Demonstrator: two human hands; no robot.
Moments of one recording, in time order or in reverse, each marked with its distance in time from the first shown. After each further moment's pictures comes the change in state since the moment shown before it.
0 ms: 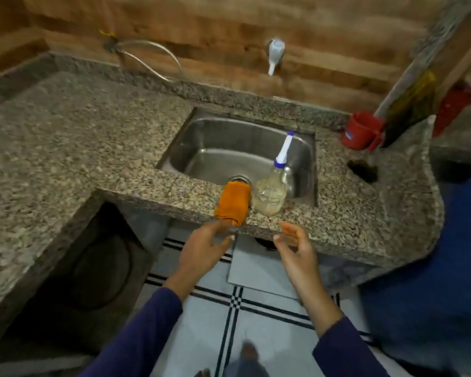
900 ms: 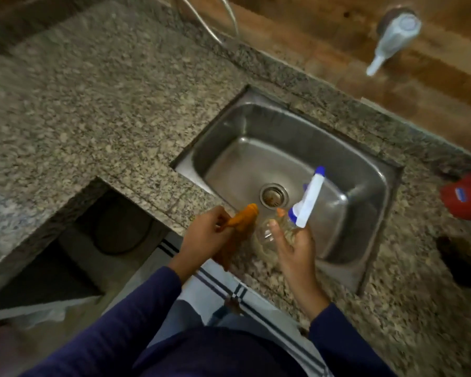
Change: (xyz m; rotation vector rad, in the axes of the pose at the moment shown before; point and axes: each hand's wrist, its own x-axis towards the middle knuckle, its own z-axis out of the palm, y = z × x) left_hand 0.182 -0.057 -0.003 0.031 0.183 -0.347; right_hand 0.230 0.000 0.081 -0.007 -0.359 -0.159
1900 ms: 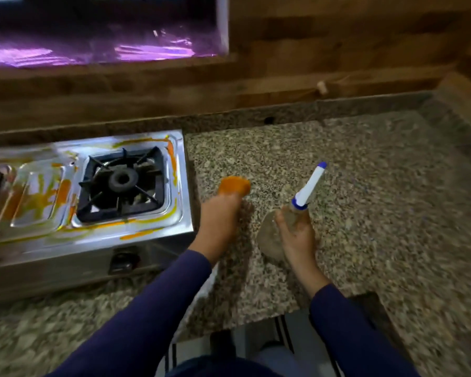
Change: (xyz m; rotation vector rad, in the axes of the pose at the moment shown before) left_hand -0.116 -0.349 -0.466 0.514 0.742 -0.353; right_hand -0.024 -0.194 0.615 0.036 -0.613 -0.183
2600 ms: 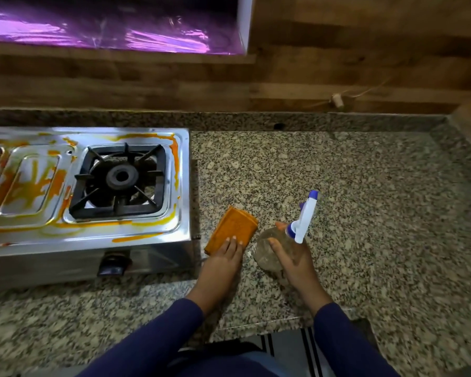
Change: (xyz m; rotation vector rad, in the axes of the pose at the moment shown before) left_hand -0.074 -0.011 0.097 0.094 -0.484 0.013; right_hand 0.017 0.031 -0.019 -0.152 -0.350 -0.029
